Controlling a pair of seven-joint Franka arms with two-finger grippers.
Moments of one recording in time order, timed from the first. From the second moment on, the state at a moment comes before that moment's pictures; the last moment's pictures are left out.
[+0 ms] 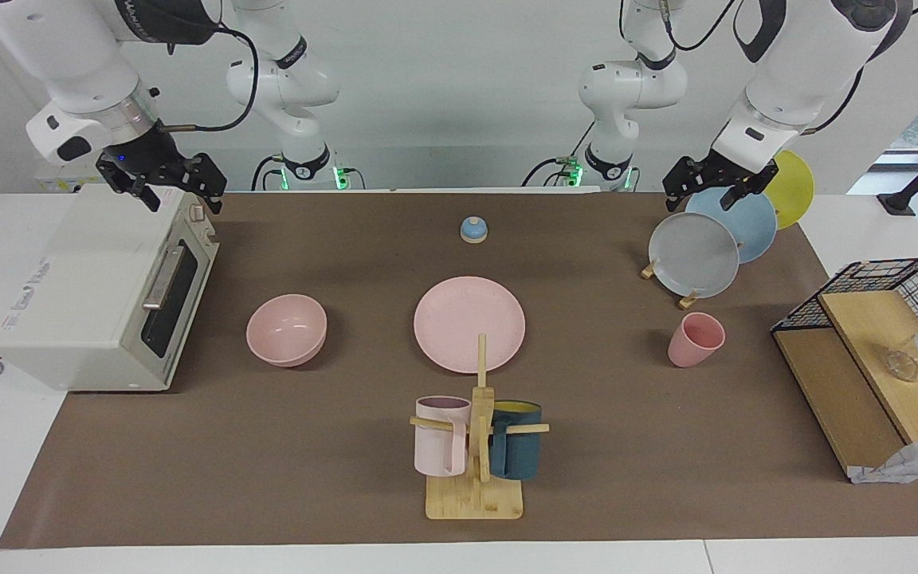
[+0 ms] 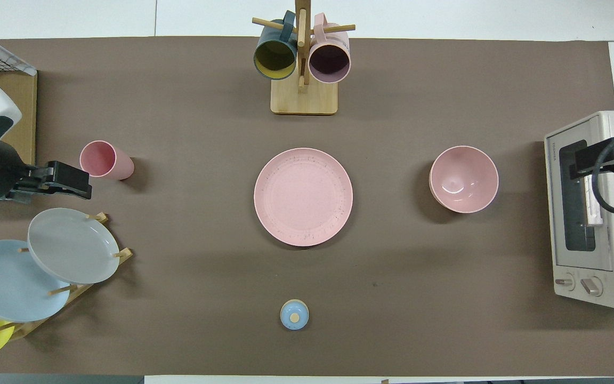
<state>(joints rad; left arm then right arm) -0.04 -0.06 -0.11 -1.66 -0.06 1.49 -0.12 0.02 0.01 -0.07 -1.53 0.01 1.44 0.04</state>
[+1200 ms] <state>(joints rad) -0.04 -0.06 -0.11 -1.66 -0.06 1.49 -0.12 0.24 0.24 -0.05 -1.76 0.01 1.97 0.17</state>
